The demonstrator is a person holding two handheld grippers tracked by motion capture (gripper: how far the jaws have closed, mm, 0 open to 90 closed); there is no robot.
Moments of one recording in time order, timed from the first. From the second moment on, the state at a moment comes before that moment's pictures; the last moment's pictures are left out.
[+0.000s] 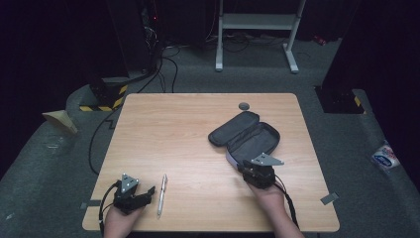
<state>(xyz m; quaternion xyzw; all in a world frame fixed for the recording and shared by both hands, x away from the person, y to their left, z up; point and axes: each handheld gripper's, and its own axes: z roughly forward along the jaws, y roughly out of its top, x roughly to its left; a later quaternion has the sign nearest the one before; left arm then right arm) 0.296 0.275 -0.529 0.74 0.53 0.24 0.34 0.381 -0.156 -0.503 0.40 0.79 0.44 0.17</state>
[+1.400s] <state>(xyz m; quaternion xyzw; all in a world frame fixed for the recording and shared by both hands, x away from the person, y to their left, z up) 0.299 0.280 -0.526 0.74 0.53 0.23 0.35 0.375 -0.210 -0.473 0.45 0.73 0.43 0.27</state>
